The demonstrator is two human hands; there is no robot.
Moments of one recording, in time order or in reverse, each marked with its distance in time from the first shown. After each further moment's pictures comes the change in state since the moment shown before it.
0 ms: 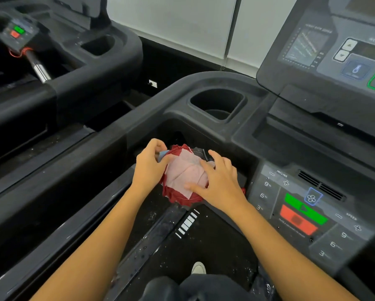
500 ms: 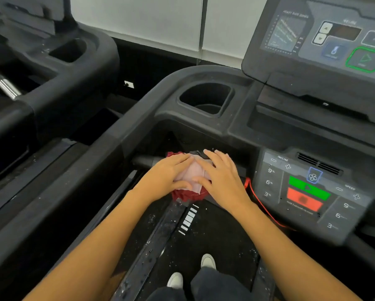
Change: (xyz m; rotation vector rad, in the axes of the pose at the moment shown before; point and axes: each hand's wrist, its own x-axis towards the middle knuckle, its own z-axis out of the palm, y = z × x) left_hand 0.017 -0.020 -0.003 0.487 -0.671 0.678; right_hand -0.005 -0.016 0.014 0.007 0.171 0.005
